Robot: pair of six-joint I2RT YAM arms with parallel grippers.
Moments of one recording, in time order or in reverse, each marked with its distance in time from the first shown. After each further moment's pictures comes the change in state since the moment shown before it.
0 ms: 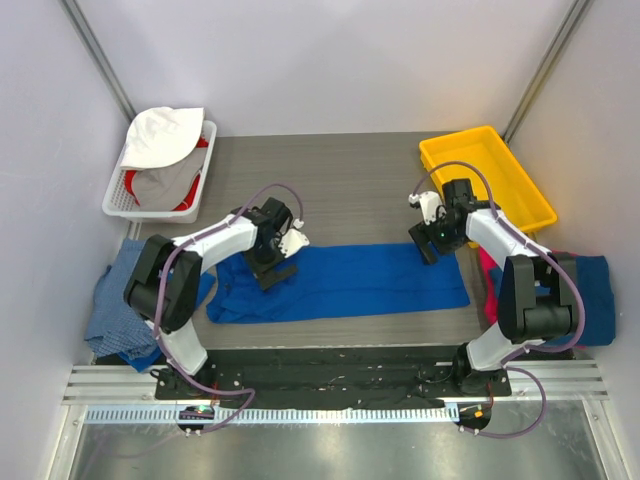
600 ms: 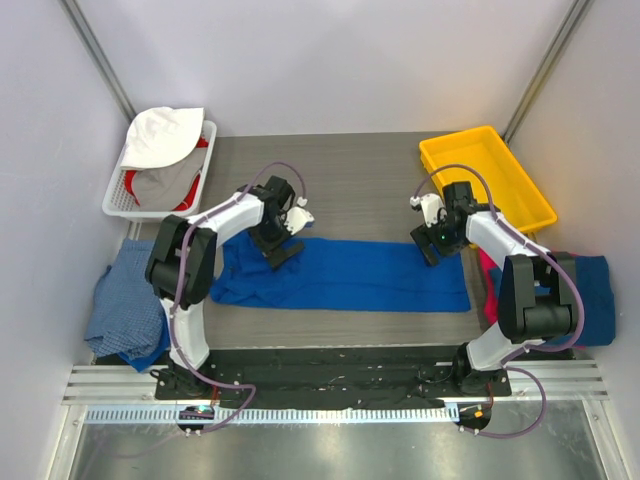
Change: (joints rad) left arm 0.065 0.198 0.252 -0.038 0.083 0.007; right arm 0.000 0.006 -0.026 0.032 0.041 0.000
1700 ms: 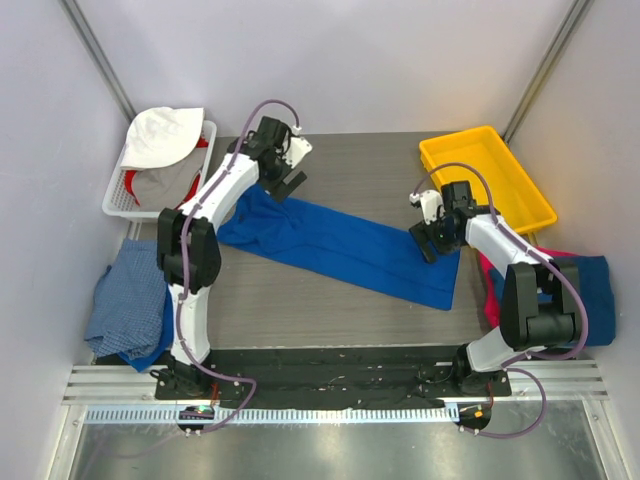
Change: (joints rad) left arm 0.068 0.187 0.579 -0.011 -0.150 -0.026; right arm 0.019 -0.046 -0.019 0.031 0.024 0.039
